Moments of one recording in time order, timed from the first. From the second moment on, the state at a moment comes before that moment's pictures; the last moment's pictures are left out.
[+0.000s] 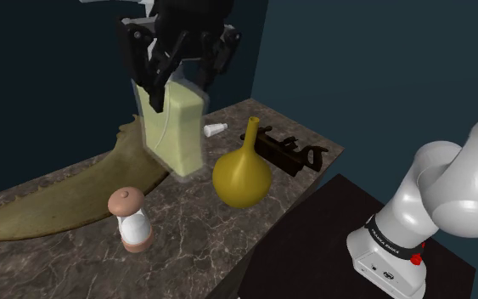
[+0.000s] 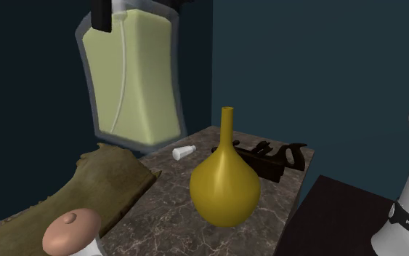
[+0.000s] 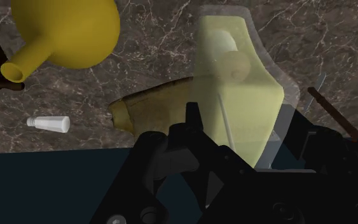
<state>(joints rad) 0.40 -0.11 0.58 -1.69 -0.07 1.78 0.90</state>
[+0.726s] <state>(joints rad) 0.45 -0.01 0.66 -1.69 -0.15 1.84 1.05</state>
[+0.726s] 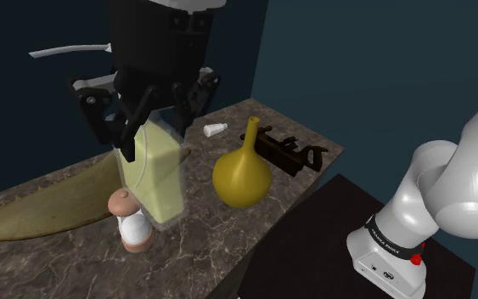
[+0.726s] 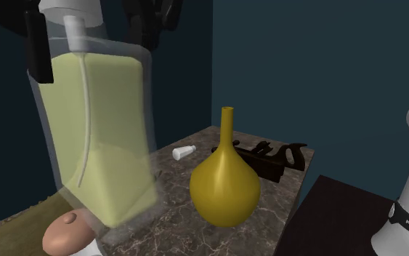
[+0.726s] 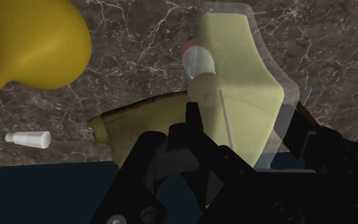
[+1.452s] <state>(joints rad) 0.45 -0.01 0.65 -1.84 -0.15 1.98 1.07</state>
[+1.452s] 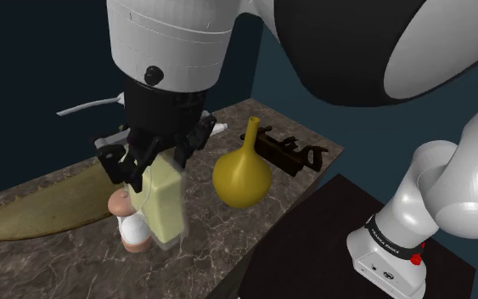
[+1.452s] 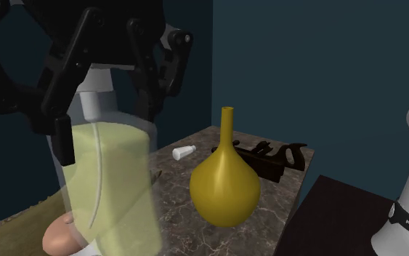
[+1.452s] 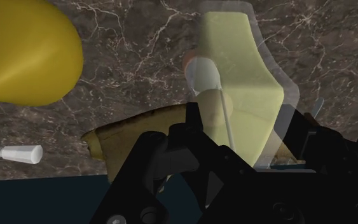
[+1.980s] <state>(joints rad) 0.45 0.00 0.65 -1.93 -0.17 2.08 1.09</state>
